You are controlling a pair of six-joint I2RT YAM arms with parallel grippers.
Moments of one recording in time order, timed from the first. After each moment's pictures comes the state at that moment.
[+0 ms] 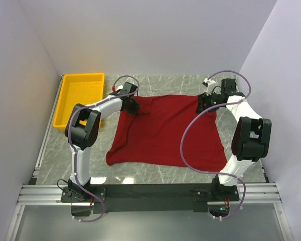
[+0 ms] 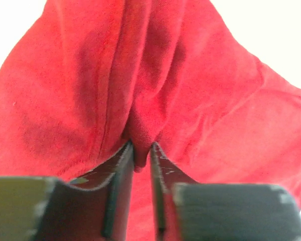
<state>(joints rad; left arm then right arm) -0.44 2.07 1.49 -0.40 -0.14 -1.09 -0.11 1.75 1.28 -0.55 -0.56 -0.39</state>
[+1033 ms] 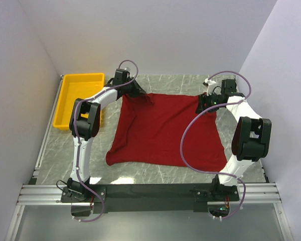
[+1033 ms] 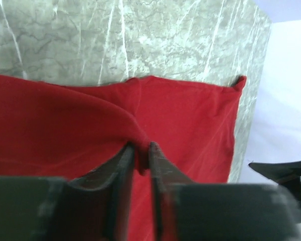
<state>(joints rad) -0.32 2.26 1.76 -0.12 0.37 -0.86 -0.12 1.75 1.27 -0.54 -0.57 -0.38</state>
